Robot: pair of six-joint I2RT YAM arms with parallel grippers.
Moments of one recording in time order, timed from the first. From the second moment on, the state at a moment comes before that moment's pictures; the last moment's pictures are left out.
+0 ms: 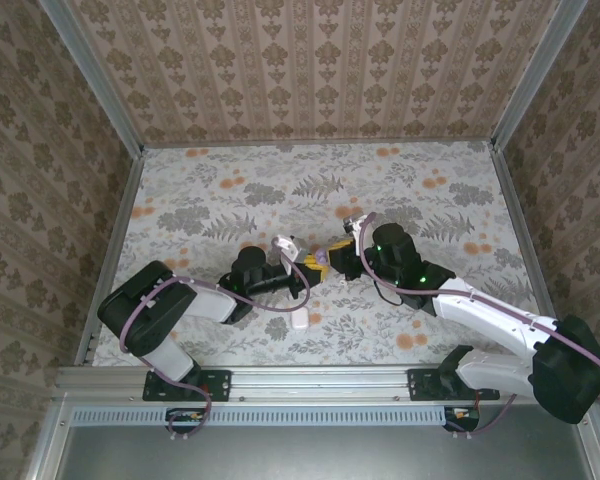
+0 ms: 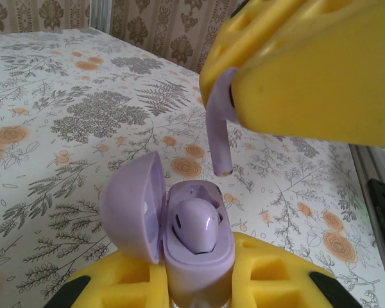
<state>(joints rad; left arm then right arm) -0.78 1.60 0.42 1.03 0.53 -0.21 0.67 1.15 0.66 0.05 -0.16 0.28</state>
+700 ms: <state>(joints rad) -0.77 1.60 0.42 1.05 0.53 -0.23 0.67 1.16 0.66 0.04 -0.16 0.26</state>
